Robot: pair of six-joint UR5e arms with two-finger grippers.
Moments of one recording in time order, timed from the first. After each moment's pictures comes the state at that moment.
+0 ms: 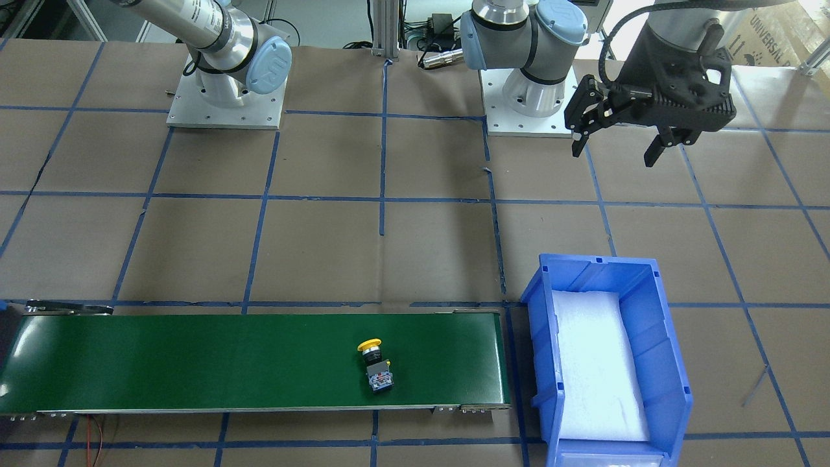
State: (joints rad) left arm -1.47 -1.52 -1.54 -1.59 1.57 0.26; right arm 0.87 -0.94 0.98 -1.54 -1.56 -0.81
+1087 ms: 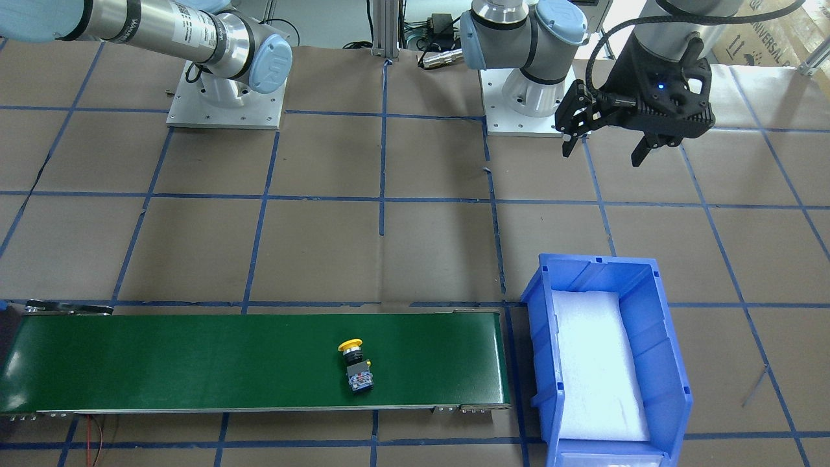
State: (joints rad) left arm -1.47 -1.50 -1.60 -1.58 1.56 0.26; right arm 0.90 -0.79 0.96 -1.56 -1.68 -0.78
